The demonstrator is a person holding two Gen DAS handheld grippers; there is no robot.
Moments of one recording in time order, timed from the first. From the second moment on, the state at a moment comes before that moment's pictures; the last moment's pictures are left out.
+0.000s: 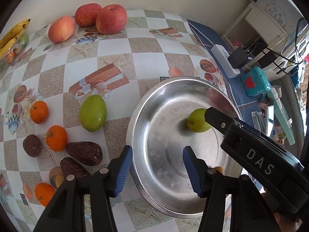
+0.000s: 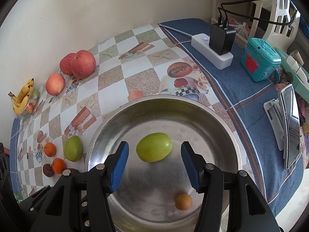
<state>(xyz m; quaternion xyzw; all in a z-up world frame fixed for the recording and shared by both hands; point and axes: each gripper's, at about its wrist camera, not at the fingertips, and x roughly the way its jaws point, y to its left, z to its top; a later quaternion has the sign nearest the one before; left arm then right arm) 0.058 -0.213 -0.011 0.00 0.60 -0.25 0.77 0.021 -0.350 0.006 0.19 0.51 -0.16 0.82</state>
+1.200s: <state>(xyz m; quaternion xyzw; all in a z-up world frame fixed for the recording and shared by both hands) 0.102 -0.070 -0.003 -0.01 0.54 0.00 0.84 0.034 -0.281 0.013 0.11 0.52 -0.10 0.84</state>
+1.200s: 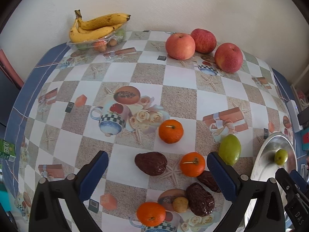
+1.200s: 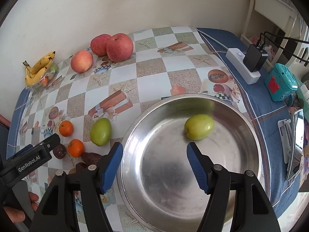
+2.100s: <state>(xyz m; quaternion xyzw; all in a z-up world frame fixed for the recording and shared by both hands) 0.066 -0.004 0.012 -0.06 0.50 -0.03 0.87 0.036 -0.220 0.006 0.10 0.51 -0.02 0.86</state>
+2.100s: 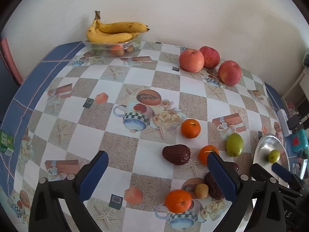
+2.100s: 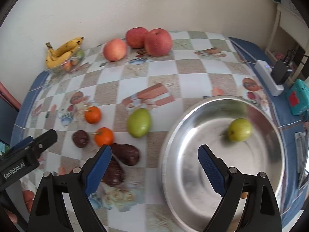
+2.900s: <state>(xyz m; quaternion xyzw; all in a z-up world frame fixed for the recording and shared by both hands) 0.065 0.011 -0.022 -0.15 0.57 -0.06 0.80 0.040 -0.169 -0.019 0.10 0.55 0.06 0.83</state>
